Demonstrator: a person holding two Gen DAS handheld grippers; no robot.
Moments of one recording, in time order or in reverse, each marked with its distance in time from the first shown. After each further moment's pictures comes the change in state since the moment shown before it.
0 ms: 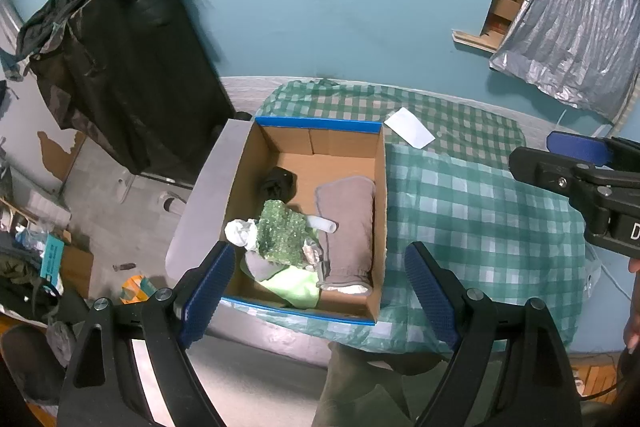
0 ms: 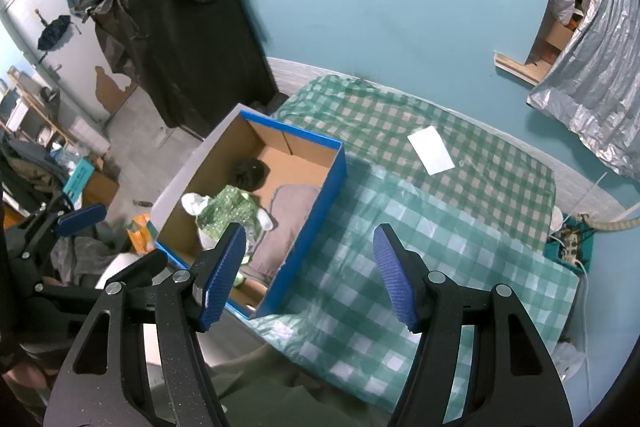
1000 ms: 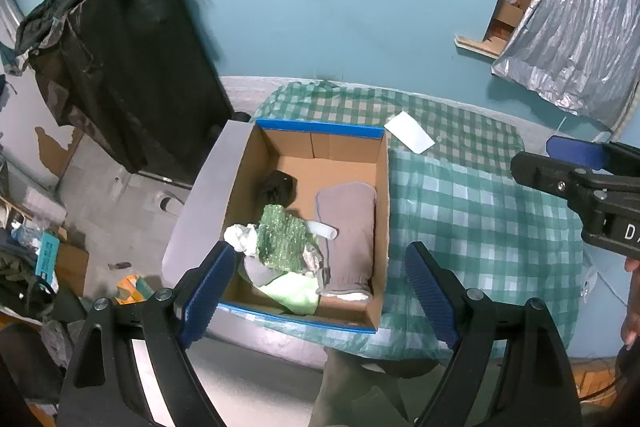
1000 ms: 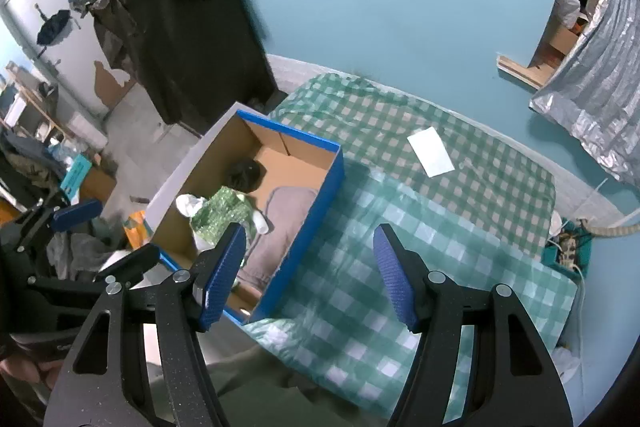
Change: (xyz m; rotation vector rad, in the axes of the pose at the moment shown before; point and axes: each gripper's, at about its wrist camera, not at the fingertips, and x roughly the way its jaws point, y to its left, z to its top) left arm 0.008 0.005 0.005 -0.013 -0.011 -0.008; right arm 0.008 -0.003 0.007 -0.015 0.007 -0.011
